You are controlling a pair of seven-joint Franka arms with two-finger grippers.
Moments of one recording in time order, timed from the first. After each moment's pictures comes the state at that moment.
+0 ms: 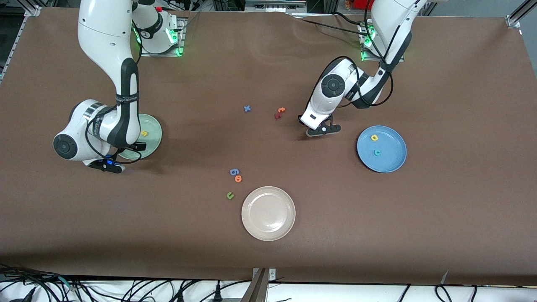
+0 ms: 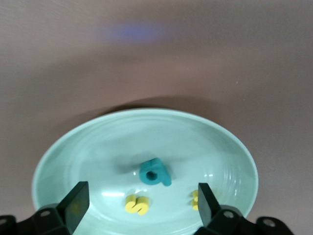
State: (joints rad) left arm -0.36 0.46 -0.30 -2.21 0.04 2.59 -0.85; right arm 0.79 0.75 -0.90 -1.89 0.59 1.92 -0.20
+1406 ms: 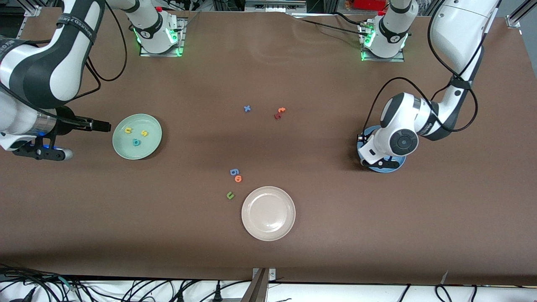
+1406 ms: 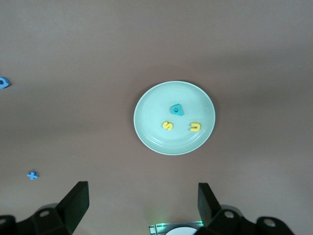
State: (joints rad) left arm 0.03 0.49 -0.28 -1.93 0.12 1.98 -0.25; right arm 0.97 0.67 -1.34 -1.41 0.59 1.32 -0.20
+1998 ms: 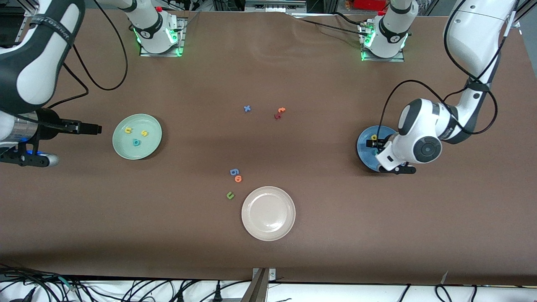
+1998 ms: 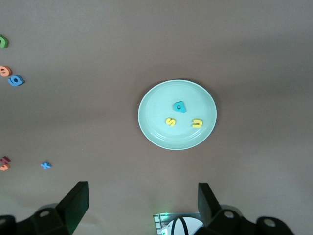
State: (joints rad) left arm 0.12 0.51 -0.27 -1.89 0.12 1.98 -0.22; right arm 0.70 0.67 -1.13 -1.19 0.59 1.19 -0.16
